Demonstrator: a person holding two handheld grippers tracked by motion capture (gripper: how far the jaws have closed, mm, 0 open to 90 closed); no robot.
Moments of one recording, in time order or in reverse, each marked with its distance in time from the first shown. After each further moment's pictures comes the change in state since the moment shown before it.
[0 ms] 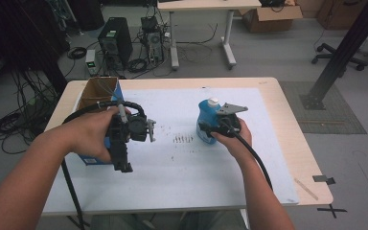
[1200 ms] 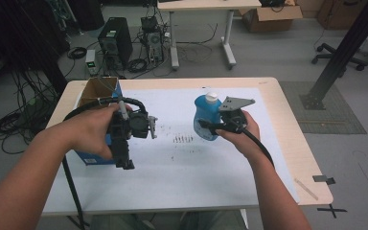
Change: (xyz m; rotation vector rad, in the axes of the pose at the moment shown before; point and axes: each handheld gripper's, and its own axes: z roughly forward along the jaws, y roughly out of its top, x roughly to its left) left arm 0.002 0.003 -0.009 -0.017 0.022 0.007; right arm 0.012 0.038 -0.041 -0.040 0.138 -0.150
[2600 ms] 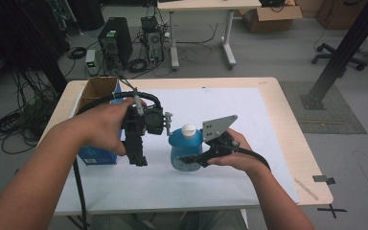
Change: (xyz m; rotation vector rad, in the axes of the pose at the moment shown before) left arm -0.006 0.034 -0.016 -0.004 0.026 0.041; right arm 0.074 0.012 -0.003 -0.004 0.501 -0.263
